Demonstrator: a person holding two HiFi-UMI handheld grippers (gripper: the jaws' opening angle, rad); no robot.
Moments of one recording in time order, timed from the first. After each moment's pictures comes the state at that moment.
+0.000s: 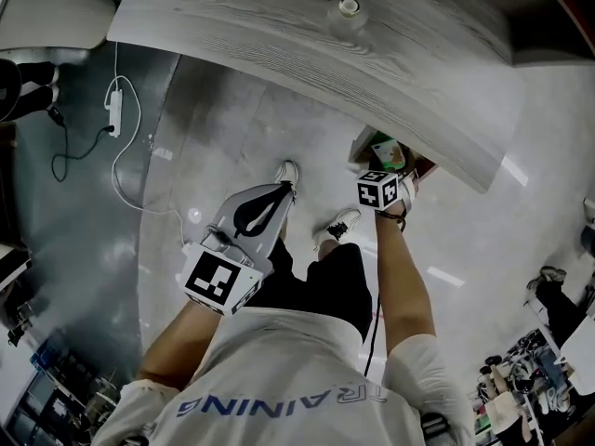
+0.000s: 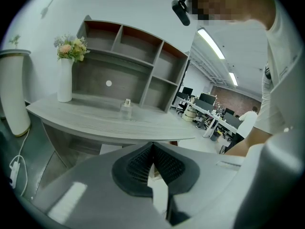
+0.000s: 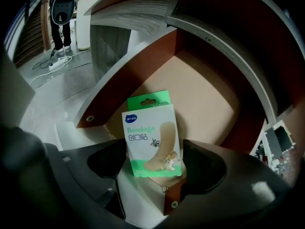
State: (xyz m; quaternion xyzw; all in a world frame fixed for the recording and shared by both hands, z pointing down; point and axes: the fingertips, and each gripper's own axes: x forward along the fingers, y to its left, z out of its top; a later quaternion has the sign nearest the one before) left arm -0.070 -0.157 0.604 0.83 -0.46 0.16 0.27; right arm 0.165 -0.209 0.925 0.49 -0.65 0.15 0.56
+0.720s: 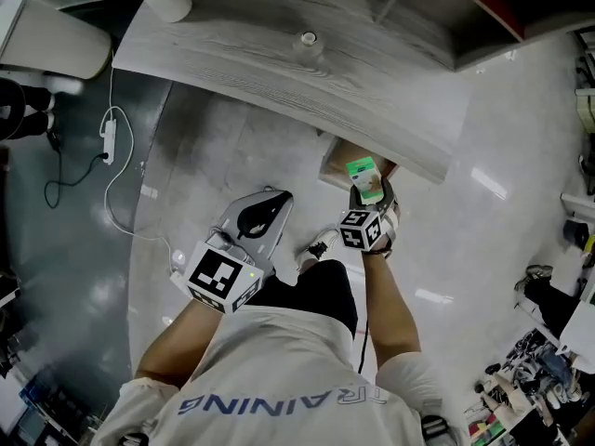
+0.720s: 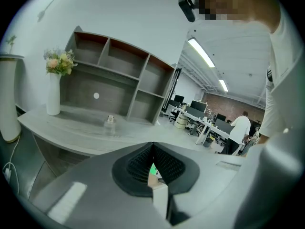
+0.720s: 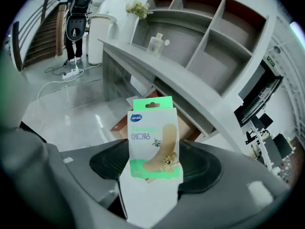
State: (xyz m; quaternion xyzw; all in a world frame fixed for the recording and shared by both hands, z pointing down) left arm -0.026 -0.149 0.538 0.86 -0.44 0.11 0.24; right arm 0.173 -0.170 0.808 0.50 -0.70 0.09 0.50
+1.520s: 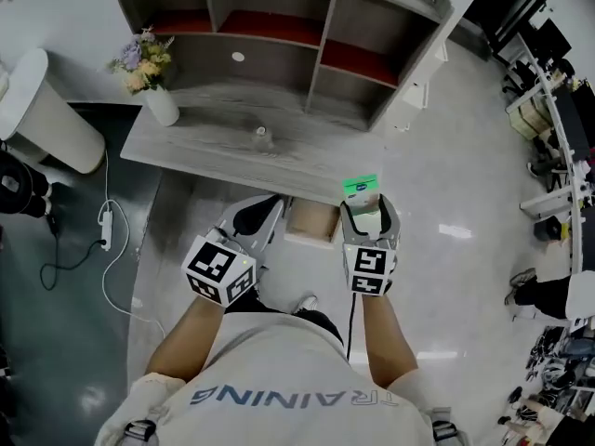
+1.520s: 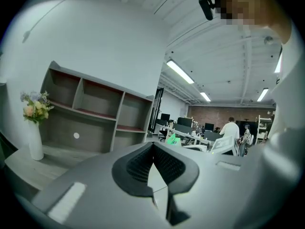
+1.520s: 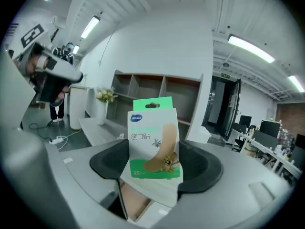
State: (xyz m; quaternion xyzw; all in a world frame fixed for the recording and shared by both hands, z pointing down) left arm 0.016 -0.163 0.366 0.91 -0.39 0.02 0.14; right arm 0.193 -0.184 0.442 0.63 -0.75 0.02 0.20
